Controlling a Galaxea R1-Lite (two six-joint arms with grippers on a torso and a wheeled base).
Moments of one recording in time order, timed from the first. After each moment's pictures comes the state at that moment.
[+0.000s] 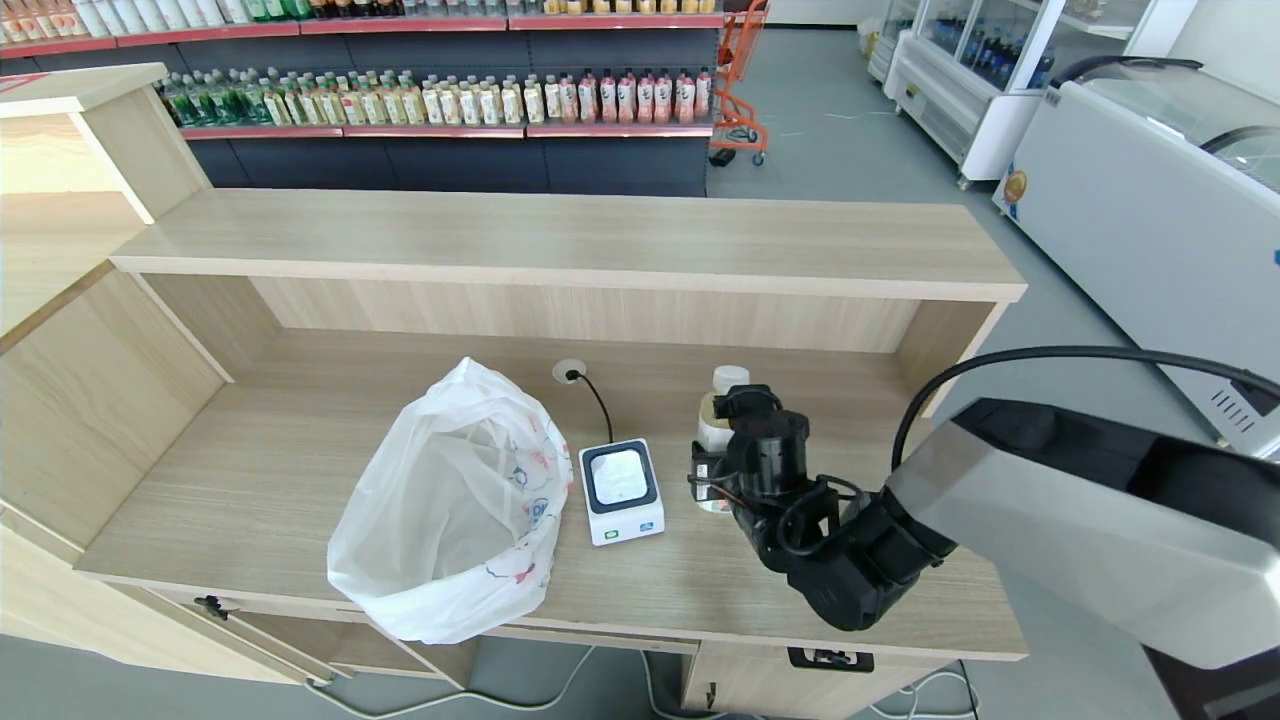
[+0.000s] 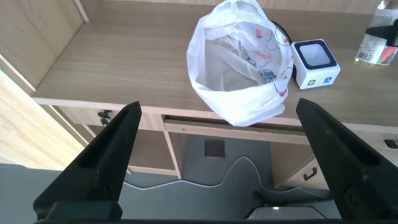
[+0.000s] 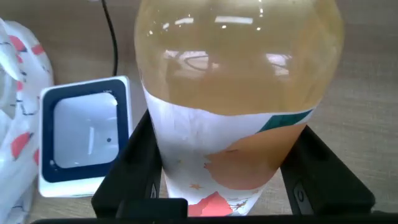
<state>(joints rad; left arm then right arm) 0.00 0.00 0.00 0.00 0.00 0.00 0.64 2.36 -1.13 -1.01 -0.46 0.12</state>
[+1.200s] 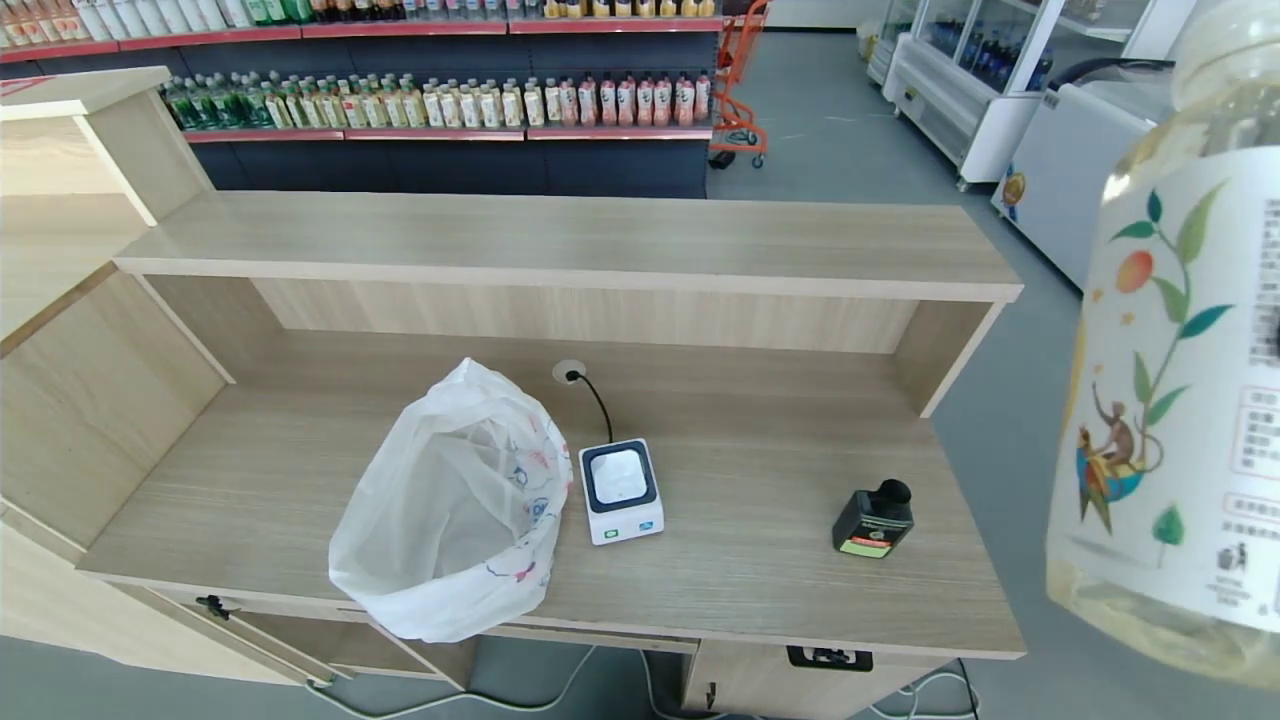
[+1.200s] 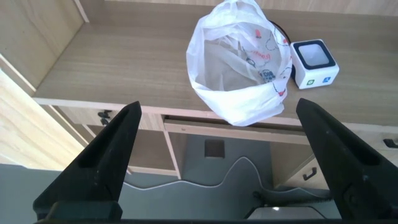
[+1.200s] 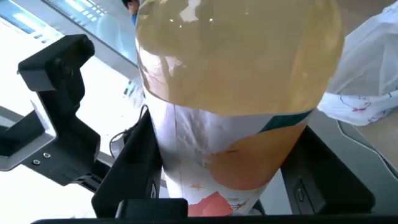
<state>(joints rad) 0.00 0.00 0.00 0.00 0.00 0.00 0.33 1.12 -0.82 -0.45 1.10 0.59</state>
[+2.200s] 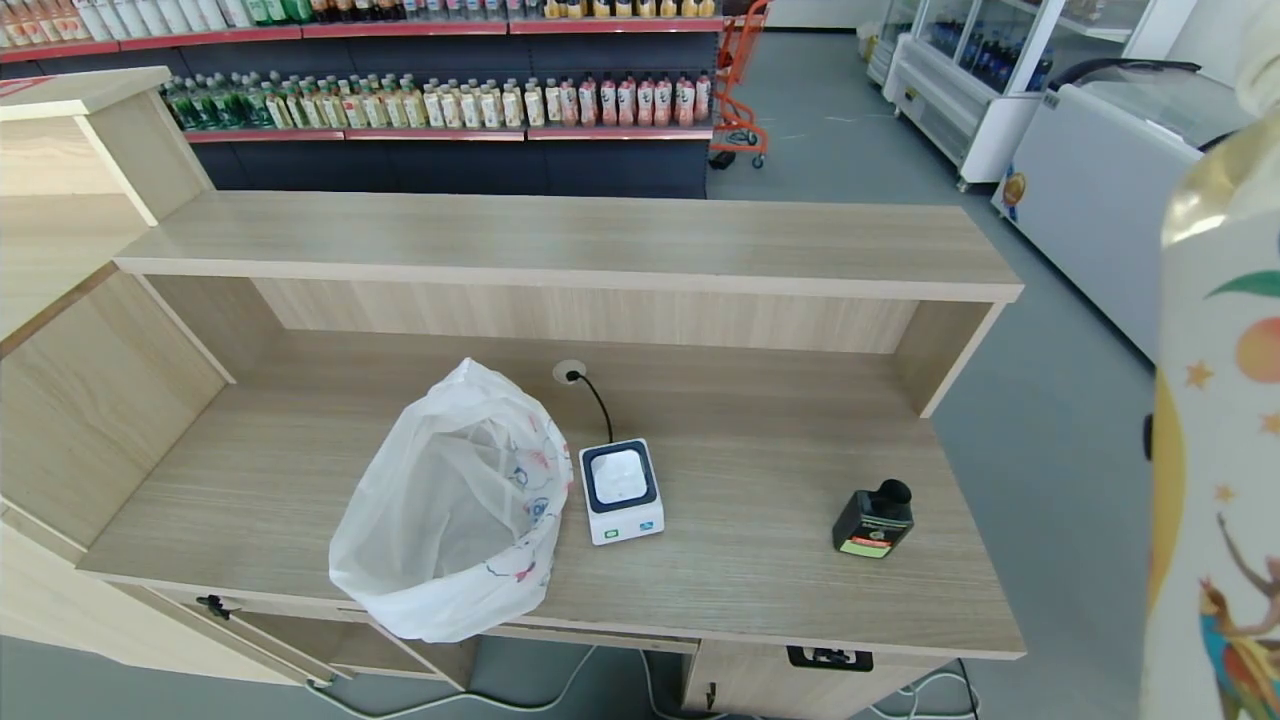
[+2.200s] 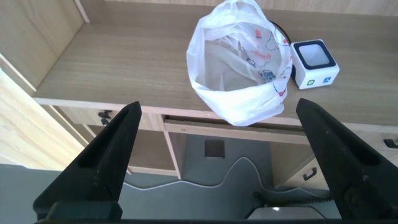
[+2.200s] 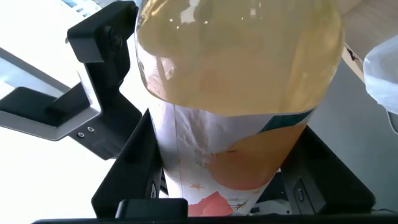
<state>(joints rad) 0.00 0.00 0.00 0.00 0.00 0.00 0.51 1.09 -0.82 -0.43 1.11 0.62</state>
